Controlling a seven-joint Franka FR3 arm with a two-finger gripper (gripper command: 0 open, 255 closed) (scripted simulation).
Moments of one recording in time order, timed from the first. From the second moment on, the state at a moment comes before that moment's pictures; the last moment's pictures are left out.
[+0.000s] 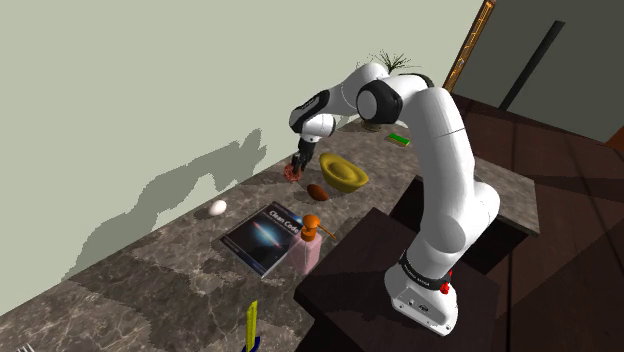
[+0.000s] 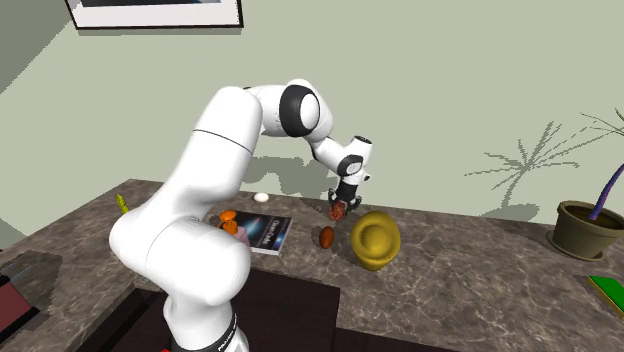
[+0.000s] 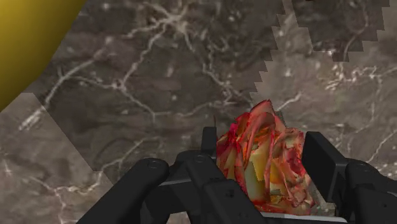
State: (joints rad) arm -0.19 0.77 -0.18 -1.67 0.44 2.32 -0.71
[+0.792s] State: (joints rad) arm -0.17 0.66 -0.21 -1.69 0.40 2.23 -0.67
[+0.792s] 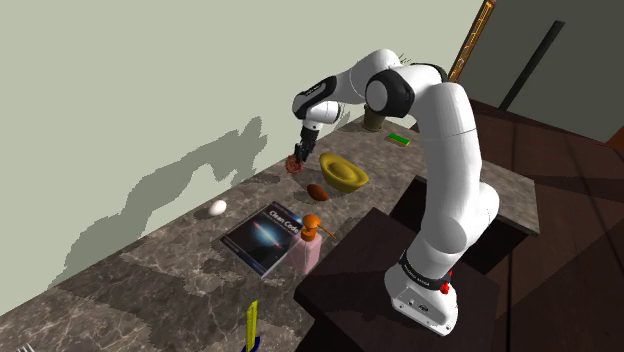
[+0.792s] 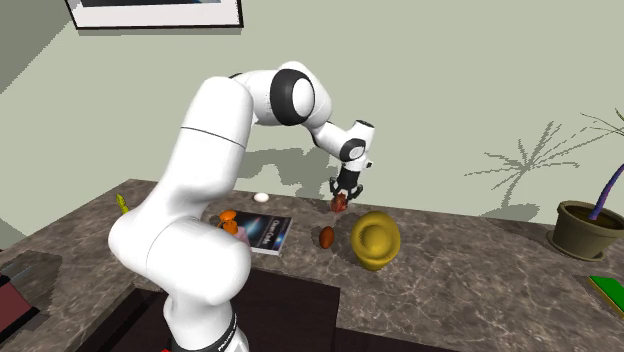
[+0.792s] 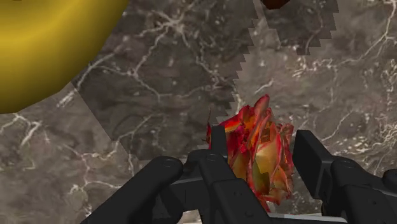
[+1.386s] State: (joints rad) arm -0.16 0.58 -0.23 -1.69 0.37 2.16 -0.64
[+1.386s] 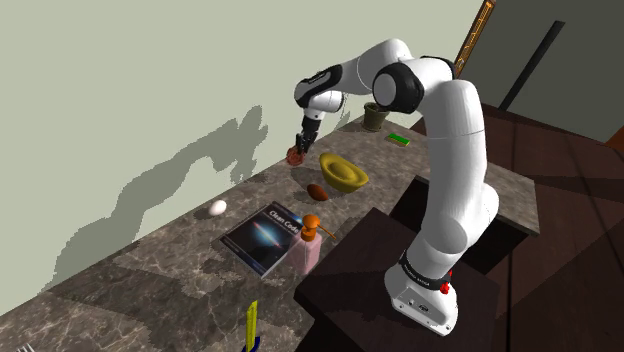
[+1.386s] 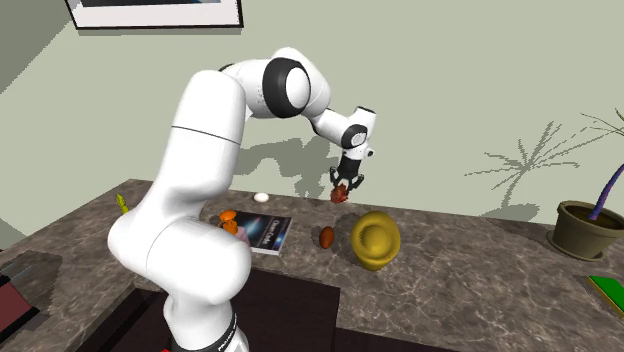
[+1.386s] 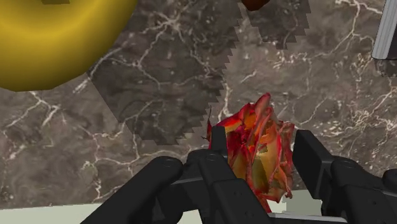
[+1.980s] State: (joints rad) arm -0.16 0.51 -0.24 -1.67 0.35 2.07 -0.62
